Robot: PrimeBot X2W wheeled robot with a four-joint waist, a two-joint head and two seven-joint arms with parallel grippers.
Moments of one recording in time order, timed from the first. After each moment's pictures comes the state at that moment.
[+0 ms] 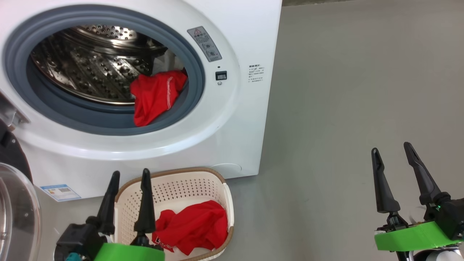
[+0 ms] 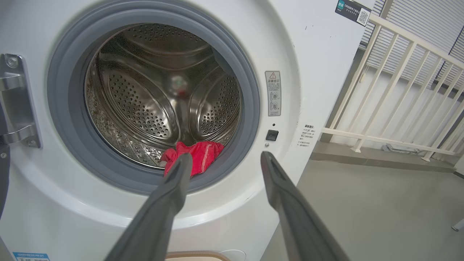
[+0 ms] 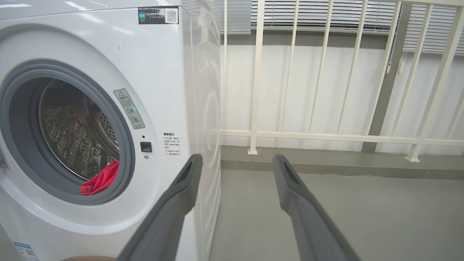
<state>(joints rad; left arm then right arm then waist) -0.08 0.04 -0.11 0.06 -0.34 0.06 -0.26 0.02 -0.04 -0.09 -0.04 0.17 0.13 -0.26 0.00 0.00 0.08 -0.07</state>
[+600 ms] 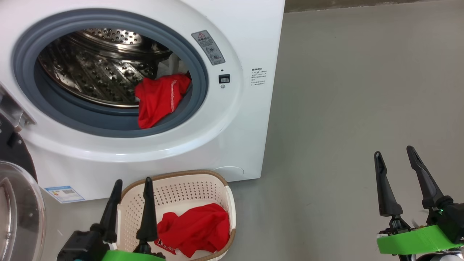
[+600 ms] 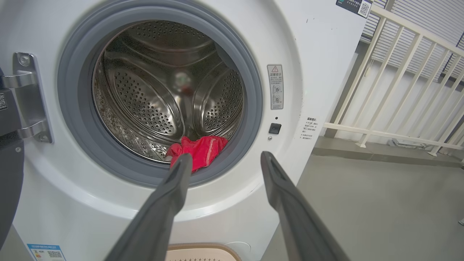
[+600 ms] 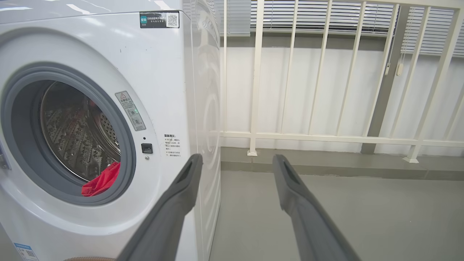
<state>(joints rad) -0.05 0.04 -0.12 0.06 -0.32 0.07 -0.26 0.04 -0.04 -0.11 -0.05 0.17 0.13 -0.26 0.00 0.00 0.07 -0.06</state>
